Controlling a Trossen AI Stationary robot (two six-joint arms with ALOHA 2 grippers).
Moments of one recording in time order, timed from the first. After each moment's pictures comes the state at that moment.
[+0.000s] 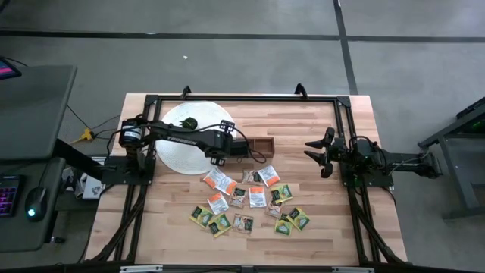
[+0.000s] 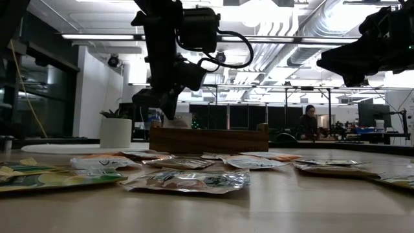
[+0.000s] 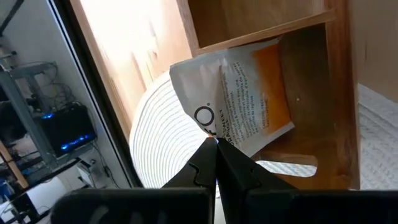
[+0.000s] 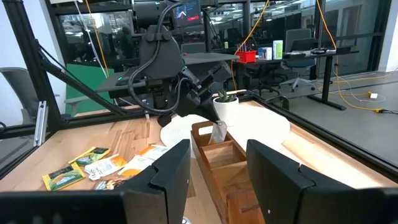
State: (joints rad) left arm 0.05 1.87 1.36 -0.88 -0.64 0.37; right arm -0.05 0.03 0.01 0.06 0.15 0.10
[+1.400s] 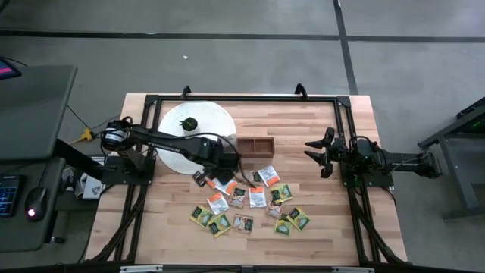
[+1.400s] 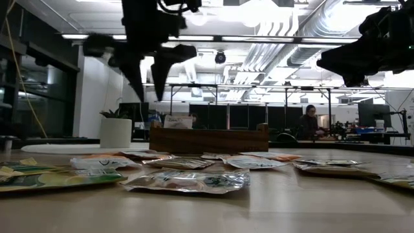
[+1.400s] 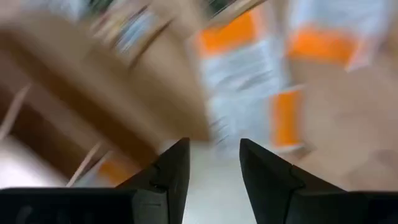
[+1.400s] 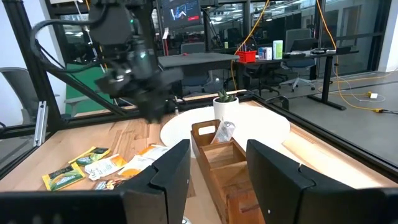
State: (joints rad) left arm -0.11 1.72 1.36 -1.00 -0.08 0.80; right arm -0.05 0.03 0.01 0.06 0.15 0.10
